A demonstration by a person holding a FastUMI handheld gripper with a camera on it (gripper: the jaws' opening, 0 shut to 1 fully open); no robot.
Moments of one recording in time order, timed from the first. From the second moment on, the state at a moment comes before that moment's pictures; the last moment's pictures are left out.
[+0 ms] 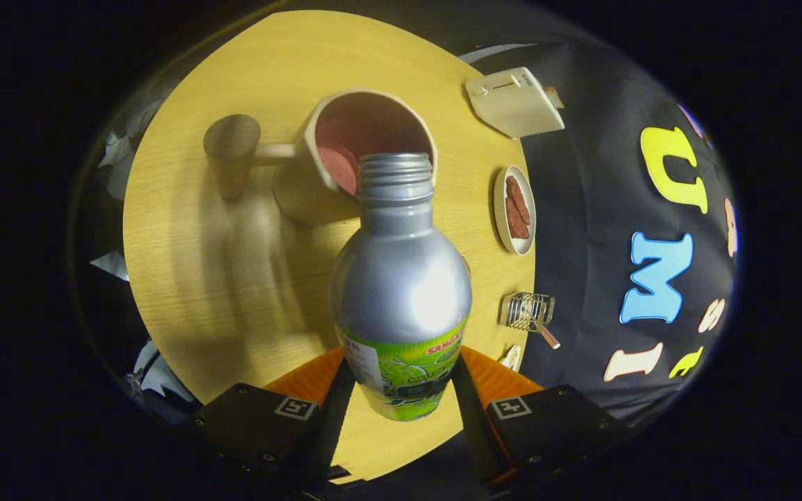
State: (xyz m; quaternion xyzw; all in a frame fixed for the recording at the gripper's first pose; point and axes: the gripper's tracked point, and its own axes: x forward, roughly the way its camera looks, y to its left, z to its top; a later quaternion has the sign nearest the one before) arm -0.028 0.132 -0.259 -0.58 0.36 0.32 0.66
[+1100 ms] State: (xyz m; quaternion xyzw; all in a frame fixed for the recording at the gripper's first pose) arm -0.013 0.131 -0.257 -0.25 0.35 0.32 0.84
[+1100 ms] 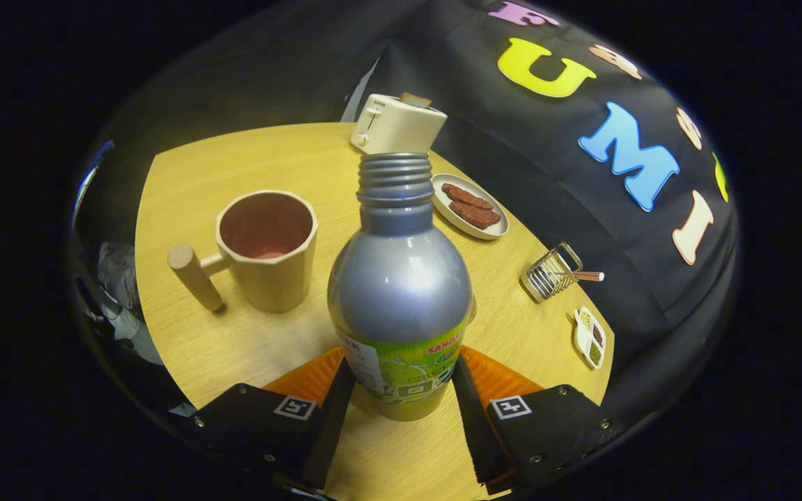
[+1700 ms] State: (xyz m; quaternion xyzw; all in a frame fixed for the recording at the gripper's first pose) arm 0.036 0.134 -0.245 -0.12 0.31 0.31 0.89
